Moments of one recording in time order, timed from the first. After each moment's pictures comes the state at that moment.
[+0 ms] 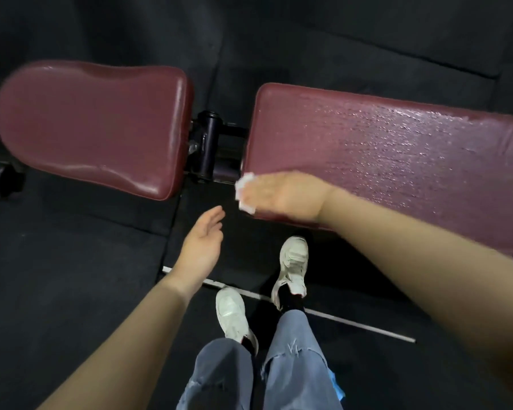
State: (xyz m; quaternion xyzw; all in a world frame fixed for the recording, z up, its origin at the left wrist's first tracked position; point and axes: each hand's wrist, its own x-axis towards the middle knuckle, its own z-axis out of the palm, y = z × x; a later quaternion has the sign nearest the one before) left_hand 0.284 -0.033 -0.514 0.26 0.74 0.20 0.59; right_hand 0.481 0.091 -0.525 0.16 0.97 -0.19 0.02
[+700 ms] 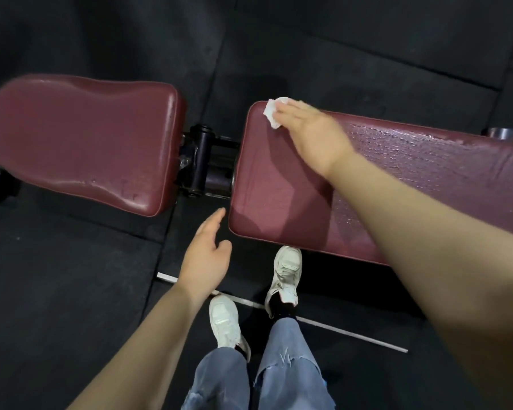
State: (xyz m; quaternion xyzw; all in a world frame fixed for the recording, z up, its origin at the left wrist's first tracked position) left_hand 0.308 -0.012 -0.503 0.34 0.76 0.13 0.54; right_hand 0.508 0.201 -0.531 0.41 0.89 -0.19 -0.10
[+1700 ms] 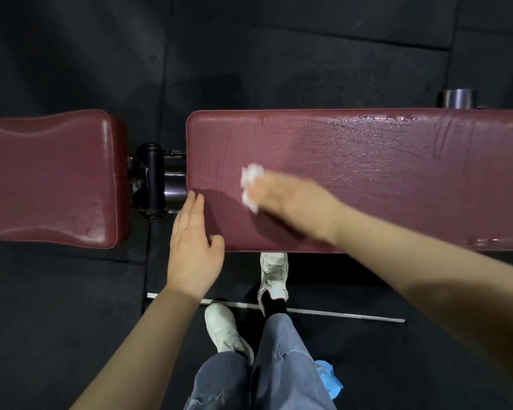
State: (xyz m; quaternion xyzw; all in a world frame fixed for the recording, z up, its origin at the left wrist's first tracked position) left_hand 0.361 0.031 -0.491 0.54 0.73 0.06 0.41; right_hand 0.584 0.101 -0.538 0.30 0.92 -0.25 -0.03
